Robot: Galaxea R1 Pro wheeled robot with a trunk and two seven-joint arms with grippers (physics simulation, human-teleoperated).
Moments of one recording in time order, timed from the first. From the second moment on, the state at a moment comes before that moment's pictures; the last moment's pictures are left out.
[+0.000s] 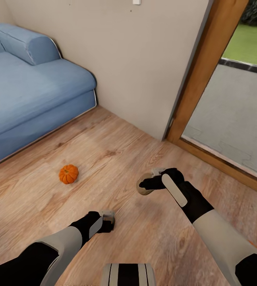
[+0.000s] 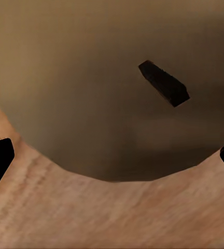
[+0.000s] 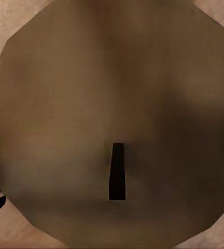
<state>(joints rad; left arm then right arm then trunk) -0.89 -0.15 -0.31 -0.10 0.35 0.46 0.12 -0.89 -0.05 0.46 -1.06 -0.71 1.00 -0.29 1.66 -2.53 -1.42</state>
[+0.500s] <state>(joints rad) -0.89 -0.15 -0.31 -0.10 0.35 0.46 0.12 -0.89 -0.05 0.46 -1.06 -0.71 1.00 -0.29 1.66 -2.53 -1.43</state>
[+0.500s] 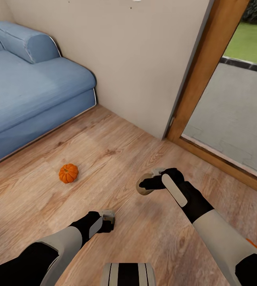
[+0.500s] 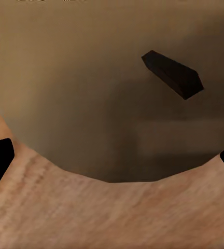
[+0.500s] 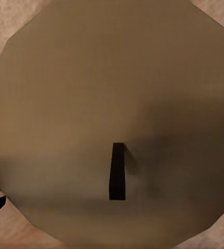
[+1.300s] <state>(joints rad) -0.89 -0.16 -0.31 -0.11 0.35 0.46 0.12 -0.89 -0.05 0.46 -1.06 -0.71 1.00 -0.29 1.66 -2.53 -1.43</state>
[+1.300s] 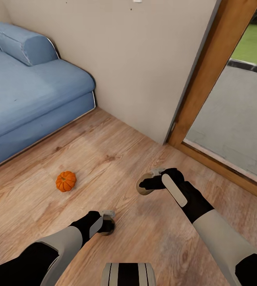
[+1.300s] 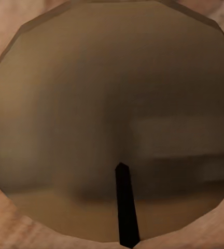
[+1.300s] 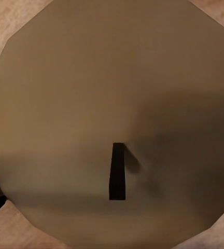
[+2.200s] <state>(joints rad) -0.89 -0.15 -0.31 -0.11 0.35 0.46 0.12 -0.89 -0.05 0.46 -1.05 -0.71 1.00 -0.29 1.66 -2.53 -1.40</state>
